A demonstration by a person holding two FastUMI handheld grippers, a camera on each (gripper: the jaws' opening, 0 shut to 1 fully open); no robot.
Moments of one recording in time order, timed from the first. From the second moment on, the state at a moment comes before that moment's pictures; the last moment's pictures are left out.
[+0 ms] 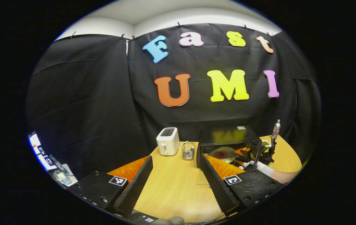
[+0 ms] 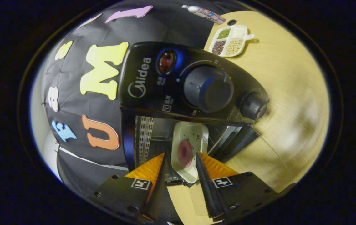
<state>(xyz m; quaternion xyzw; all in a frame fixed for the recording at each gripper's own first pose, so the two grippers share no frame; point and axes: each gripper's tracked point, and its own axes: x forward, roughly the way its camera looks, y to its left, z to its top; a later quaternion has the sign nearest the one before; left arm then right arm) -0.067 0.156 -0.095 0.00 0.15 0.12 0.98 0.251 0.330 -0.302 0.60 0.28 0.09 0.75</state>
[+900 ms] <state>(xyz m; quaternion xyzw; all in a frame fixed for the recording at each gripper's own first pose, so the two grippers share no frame) -0.053 0.100 -0.164 -0.03 0.15 0.05 0.99 0.133 0.227 -0.270 0.30 0.30 0.12 0.90</state>
